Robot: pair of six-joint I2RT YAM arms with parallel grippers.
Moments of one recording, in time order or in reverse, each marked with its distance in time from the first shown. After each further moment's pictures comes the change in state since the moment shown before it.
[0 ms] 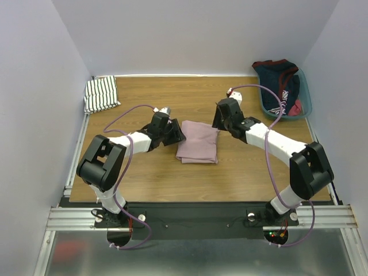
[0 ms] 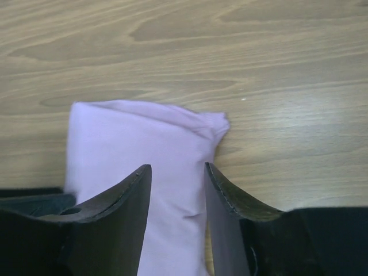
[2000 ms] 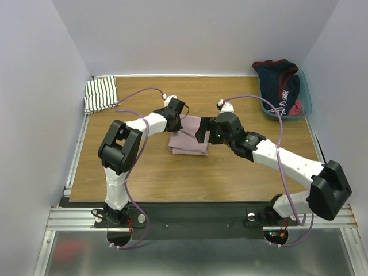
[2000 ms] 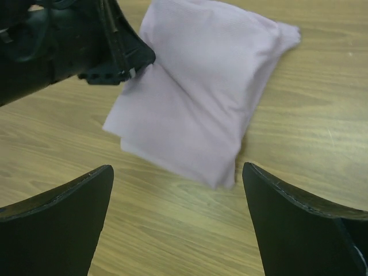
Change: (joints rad) left arm -0.051 0.270 0.443 -0.355 -0.337 0.134; right arm 0.200 -0.230 -0.169 0.026 -0.113 0.017
